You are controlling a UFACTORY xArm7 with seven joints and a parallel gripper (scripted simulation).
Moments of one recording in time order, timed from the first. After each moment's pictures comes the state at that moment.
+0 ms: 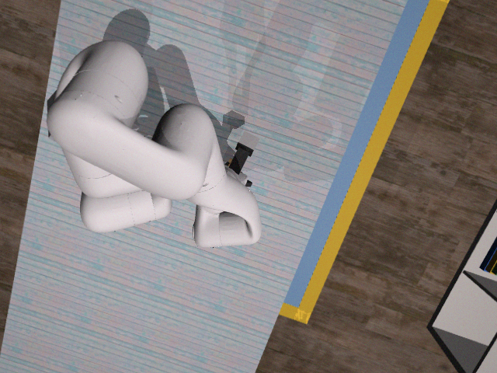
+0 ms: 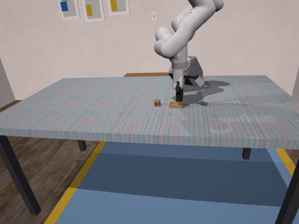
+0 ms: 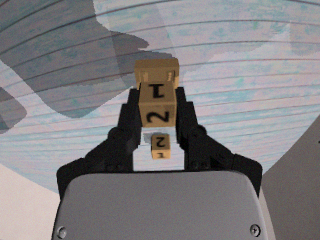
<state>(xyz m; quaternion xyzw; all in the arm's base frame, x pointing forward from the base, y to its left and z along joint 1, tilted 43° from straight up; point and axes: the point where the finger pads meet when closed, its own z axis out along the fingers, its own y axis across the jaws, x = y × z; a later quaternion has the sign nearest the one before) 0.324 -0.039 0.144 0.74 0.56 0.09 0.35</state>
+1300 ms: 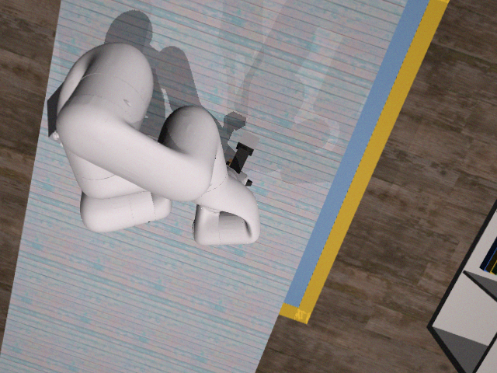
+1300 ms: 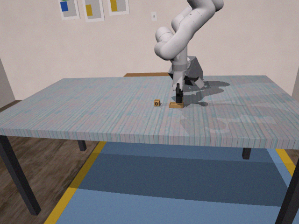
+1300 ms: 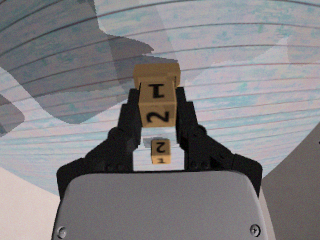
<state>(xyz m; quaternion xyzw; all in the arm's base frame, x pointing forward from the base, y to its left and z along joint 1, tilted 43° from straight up) 0.329 -0.042 0.137 0.74 0.56 0.09 0.35</state>
